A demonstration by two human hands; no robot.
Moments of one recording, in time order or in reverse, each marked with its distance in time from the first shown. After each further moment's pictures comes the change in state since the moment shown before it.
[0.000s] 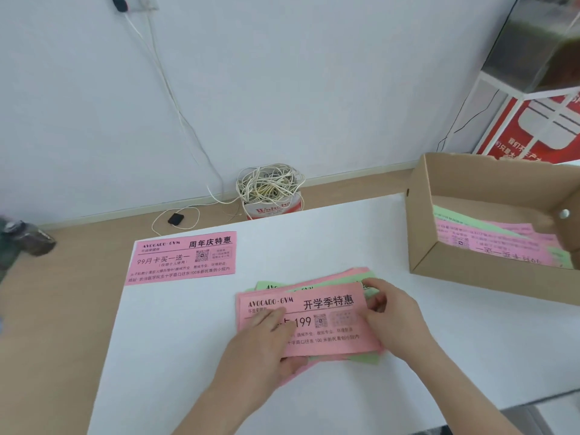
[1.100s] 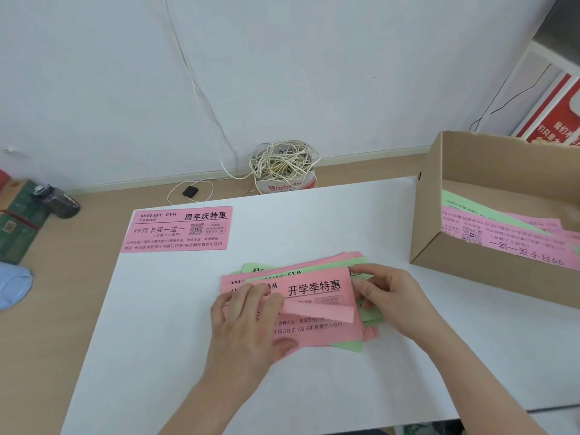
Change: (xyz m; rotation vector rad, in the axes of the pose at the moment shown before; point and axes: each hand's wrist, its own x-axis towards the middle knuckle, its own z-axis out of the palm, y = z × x) left_hand -0.006 0.023 0.024 0.170 0.380 -0.092; right_hand 0.023 0.022 -0.025 0.325 -0.262 -0.106
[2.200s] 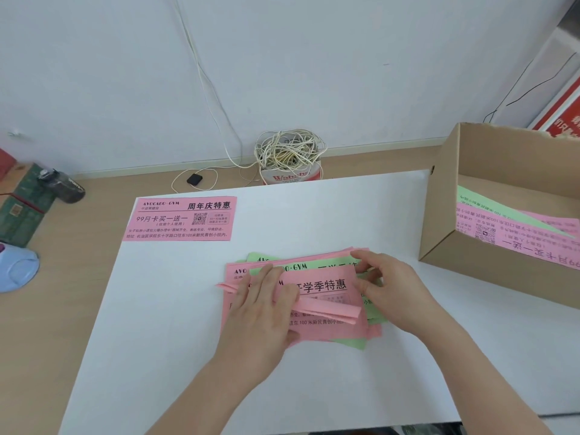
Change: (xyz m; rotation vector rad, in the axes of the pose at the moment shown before) left_hand 0.013 0.007 -0.001 -0.039 -0.266 0.022; right_hand 0.012 -0.011 0.005 -0.400 -0.010 -0.077
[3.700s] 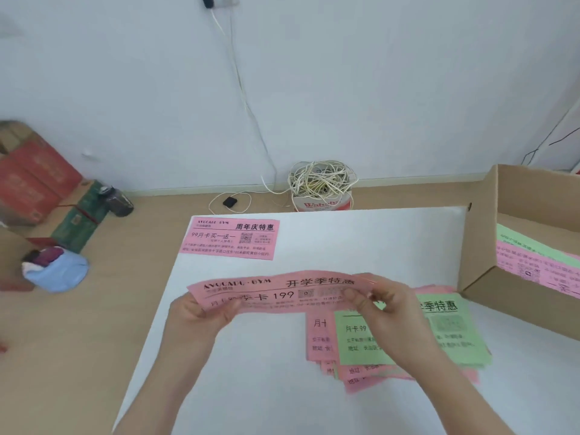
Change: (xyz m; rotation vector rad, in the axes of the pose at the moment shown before) left_hand -0.049 -0.068 -0.086 -1.322 0.382 -0.642; right_hand -0.024 -0.072 0.026 0.447 0.073 -0.219
